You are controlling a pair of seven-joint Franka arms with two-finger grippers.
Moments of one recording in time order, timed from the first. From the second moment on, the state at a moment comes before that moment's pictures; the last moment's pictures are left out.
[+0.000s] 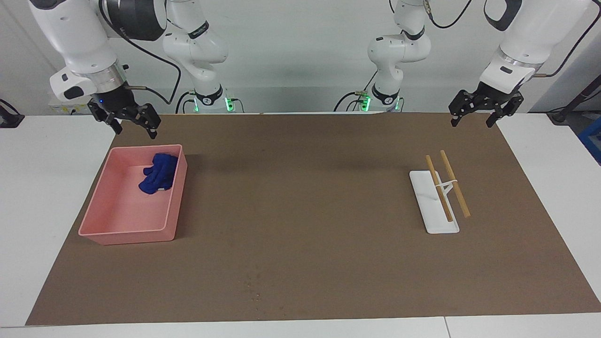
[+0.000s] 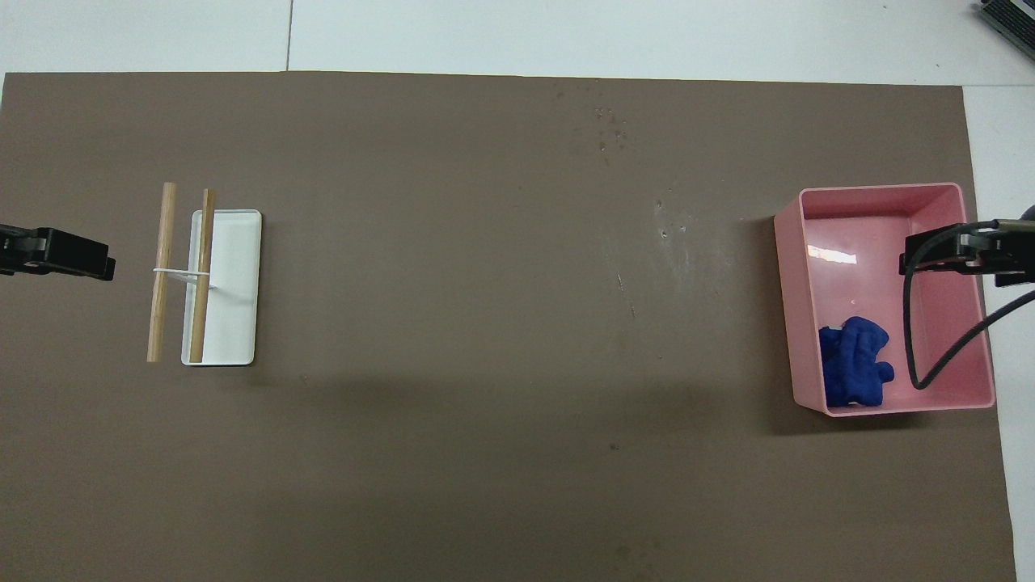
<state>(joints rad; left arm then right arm) 0.02 -0.03 -0.06 -1.59 0.01 1.56 0.08 -0.12 -0.06 0.11 -1.63 -0.03 1.60 0.13</state>
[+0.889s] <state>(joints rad) 0.02 -0.03 -0.06 -1.59 0.01 1.56 0.08 -0.07 0.00 0.11 -1.50 -0.03 1.47 0.16</state>
